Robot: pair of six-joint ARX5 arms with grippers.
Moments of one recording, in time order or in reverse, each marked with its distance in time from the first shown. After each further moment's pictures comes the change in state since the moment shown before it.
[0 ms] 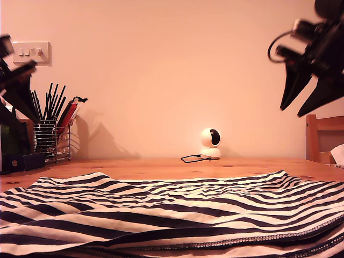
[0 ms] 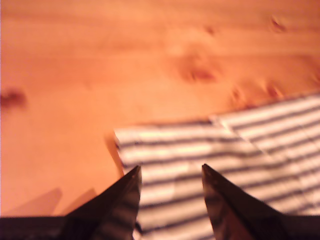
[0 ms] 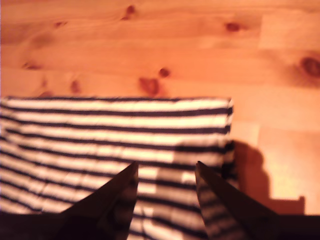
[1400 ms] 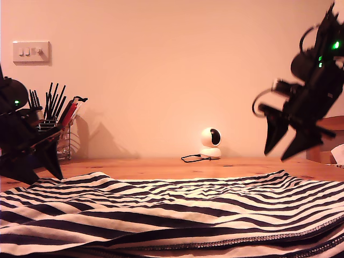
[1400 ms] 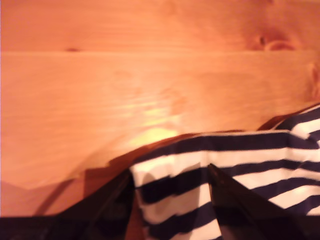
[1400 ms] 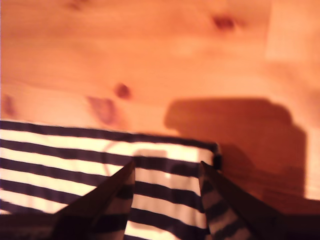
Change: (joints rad) left arm -0.051 0.430 0.213 -0.043 0.028 -0.009; right arm -0.011 0.379 0.173 0.089 -0.017 -0.026
